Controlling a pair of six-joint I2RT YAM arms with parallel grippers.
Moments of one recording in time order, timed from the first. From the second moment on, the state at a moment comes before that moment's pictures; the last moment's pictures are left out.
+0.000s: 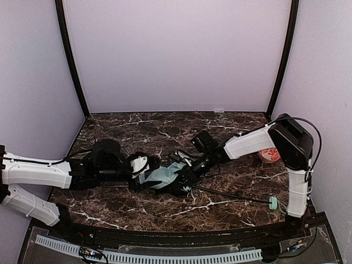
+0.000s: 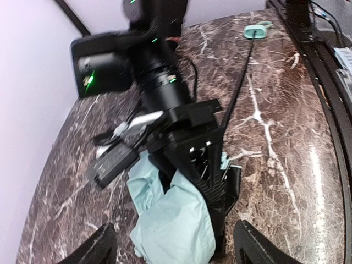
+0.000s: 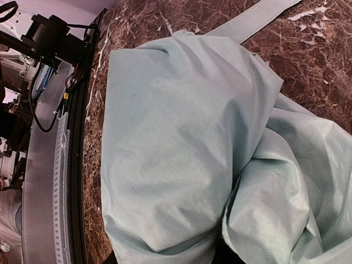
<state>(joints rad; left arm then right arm) -0.95 1.21 0.60 0.16 0.16 0.57 0.81 2.04 1.20 -0.16 -0.85 -0.04</state>
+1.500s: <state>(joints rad) -0.83 1.47 0.56 0.25 0.47 0.21 0.72 1.78 1.02 -0.04 -0.65 0.00</state>
